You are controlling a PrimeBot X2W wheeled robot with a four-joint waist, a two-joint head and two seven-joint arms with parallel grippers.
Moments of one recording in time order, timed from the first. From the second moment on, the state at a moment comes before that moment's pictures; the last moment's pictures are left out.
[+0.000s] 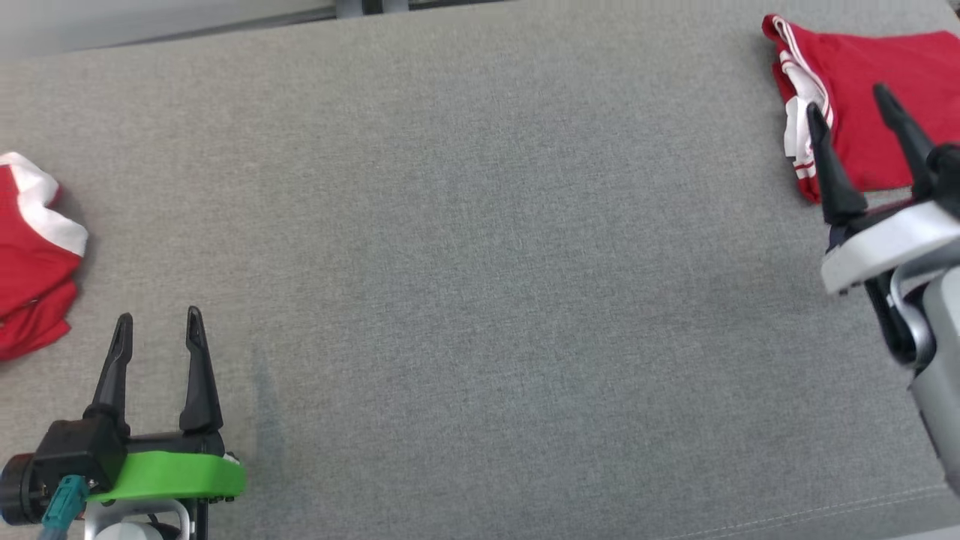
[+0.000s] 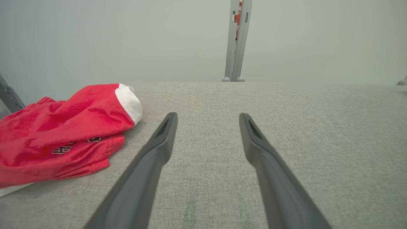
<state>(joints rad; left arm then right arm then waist) -0.06 0.07 0.13 0.09 -0.14 -0.13 -0.26 -0.58 -0.46 0.23 0.42 0.36 0.13 -0.26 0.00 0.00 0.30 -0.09</state>
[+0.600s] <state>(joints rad) 0.02 0.06 0.14 0.15 -0.14 -0.13 -0.26 -0.07 -0.21 0.05 0.10 0.28 0.13 -0.26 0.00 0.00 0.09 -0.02</state>
